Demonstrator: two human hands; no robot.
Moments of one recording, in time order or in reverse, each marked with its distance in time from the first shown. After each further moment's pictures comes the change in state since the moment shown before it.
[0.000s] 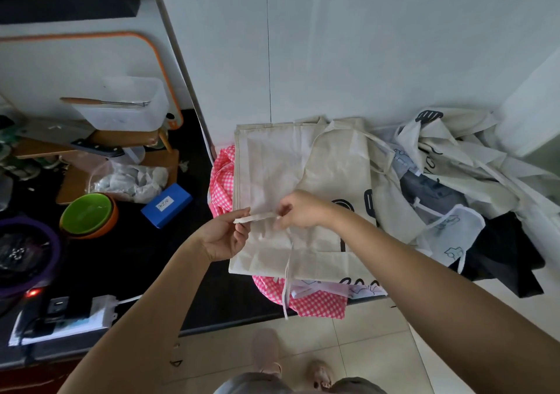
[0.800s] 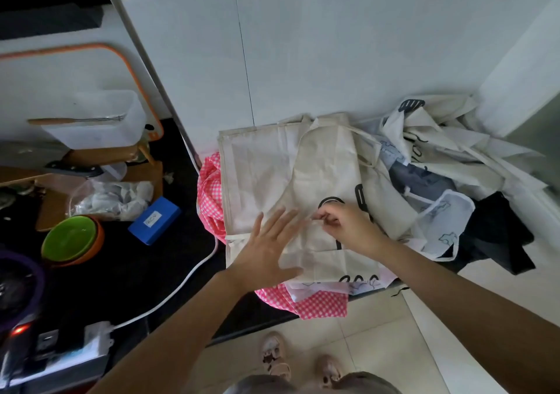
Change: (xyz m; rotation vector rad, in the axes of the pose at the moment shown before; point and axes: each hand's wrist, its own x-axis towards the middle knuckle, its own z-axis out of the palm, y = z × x) left_hand 0.035 -0.057 0.027 2.047 0.002 1.077; right_hand -0.043 0.100 0.005 0.005 0.464 -0.181
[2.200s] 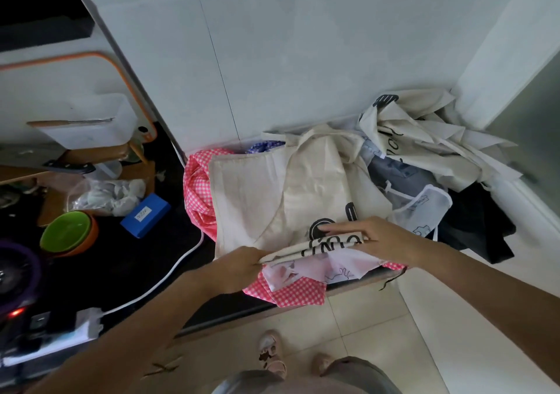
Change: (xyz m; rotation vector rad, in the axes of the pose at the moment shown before) left_hand -0.017 0.053 -0.038 -0.395 -0.507 -0.409; right_hand -0.080 0.018 -0.076 0.008 -0.385 -0.050
